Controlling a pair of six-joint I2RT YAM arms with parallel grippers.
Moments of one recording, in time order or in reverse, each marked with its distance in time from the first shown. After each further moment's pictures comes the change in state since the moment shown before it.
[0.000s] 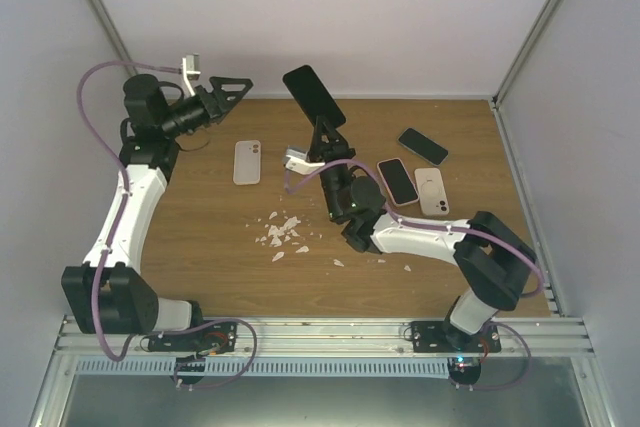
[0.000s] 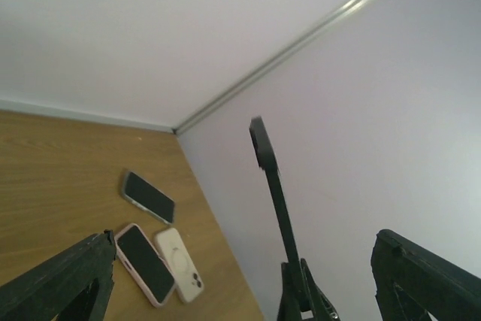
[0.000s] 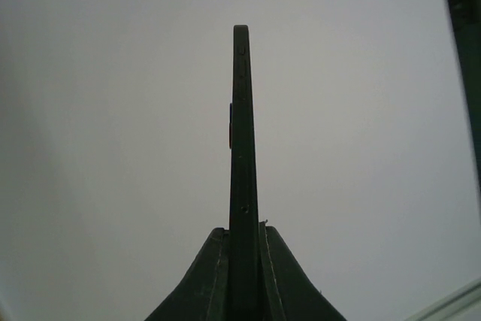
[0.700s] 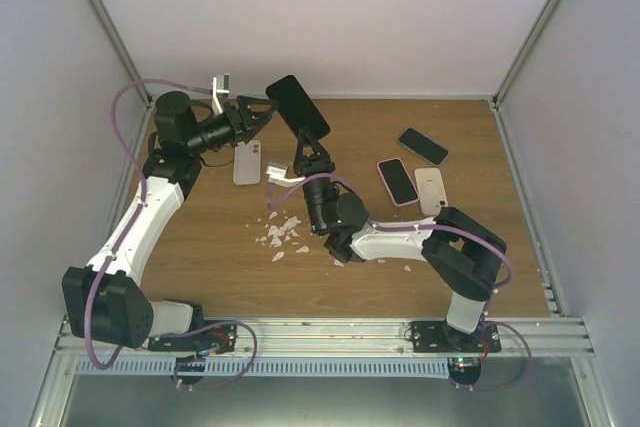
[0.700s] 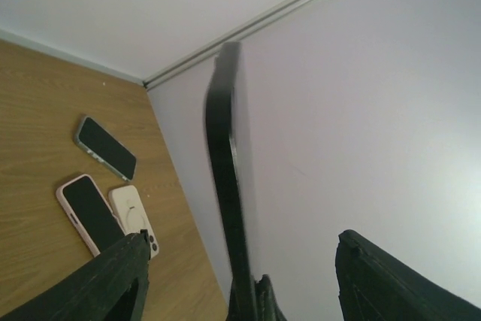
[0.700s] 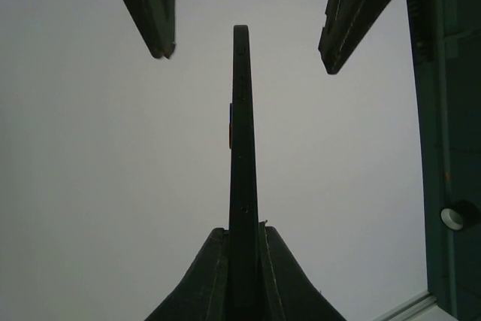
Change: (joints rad) left arm -0.178 -0.060 -0.143 0.063 -0.078 -0.151; right arm 0.096 0.155 0.034 0.256 0.055 -0.253
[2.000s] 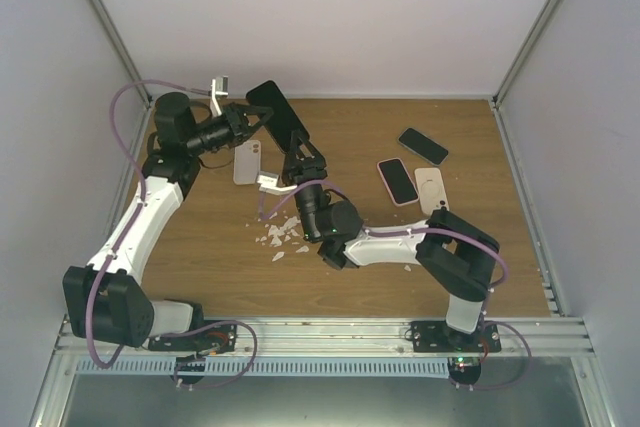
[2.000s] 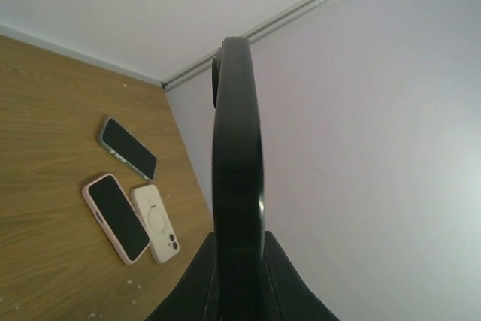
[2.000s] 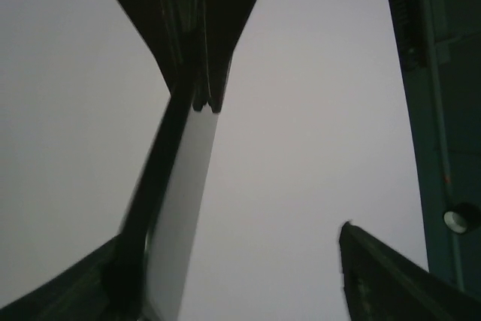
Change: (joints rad) left arm 0.015 0.000 -0.021 0.002 -0.007 0.036; right arm 0.062 0.041 0.034 0.052 0.014 -0.021
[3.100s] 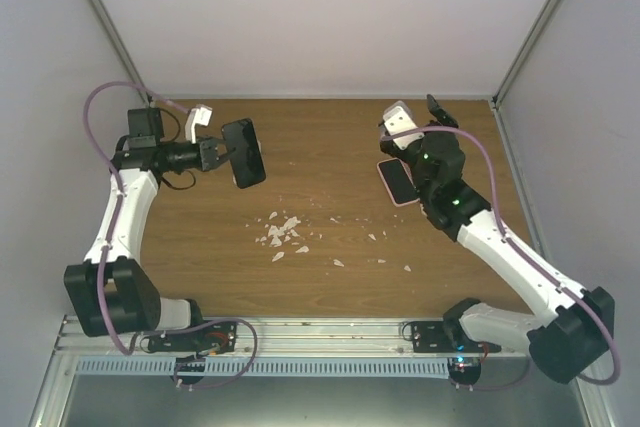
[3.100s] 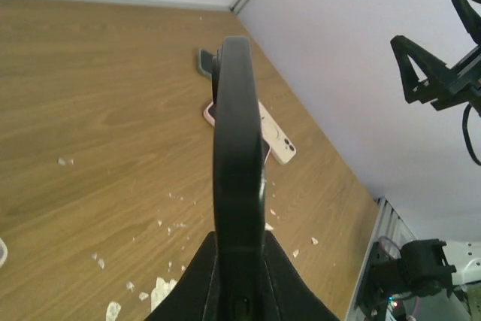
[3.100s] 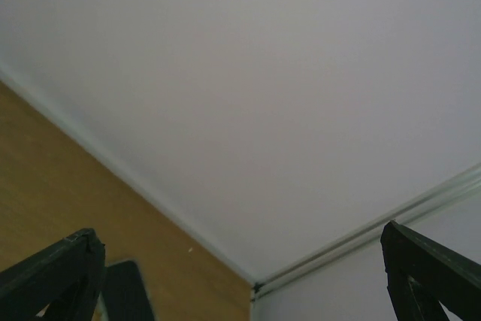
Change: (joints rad) left arm 0.276 0.024 0.062 -0.658 0.249 0.953; right arm -0.542 -0.673 -0.053 -1.260 -0.190 1.029
